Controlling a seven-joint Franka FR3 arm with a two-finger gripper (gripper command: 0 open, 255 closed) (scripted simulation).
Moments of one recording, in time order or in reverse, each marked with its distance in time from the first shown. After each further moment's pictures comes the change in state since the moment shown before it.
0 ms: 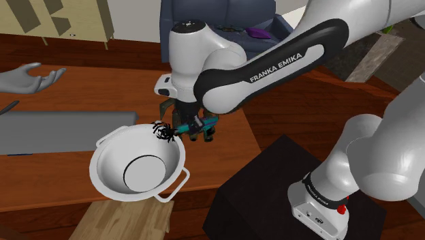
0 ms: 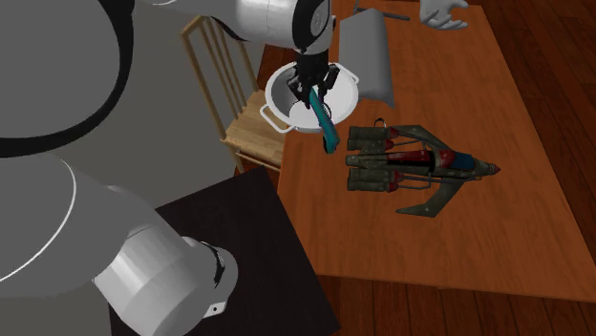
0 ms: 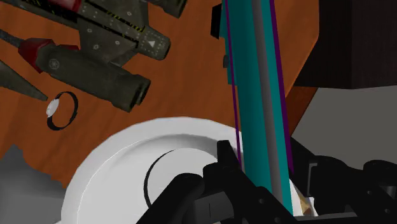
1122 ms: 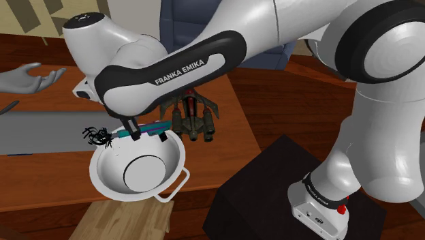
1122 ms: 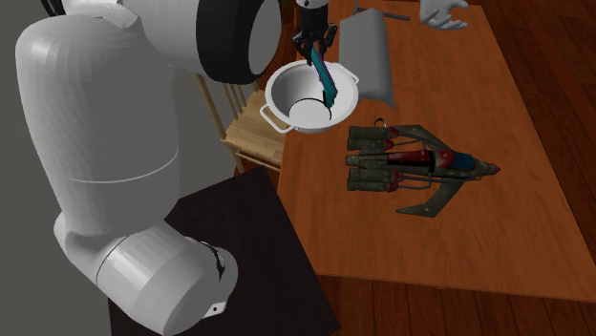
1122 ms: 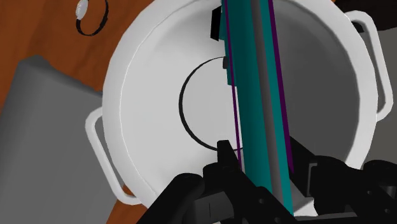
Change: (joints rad) arm 0.127 0.495 0.034 0.686 -0.084 -0.221 0.153
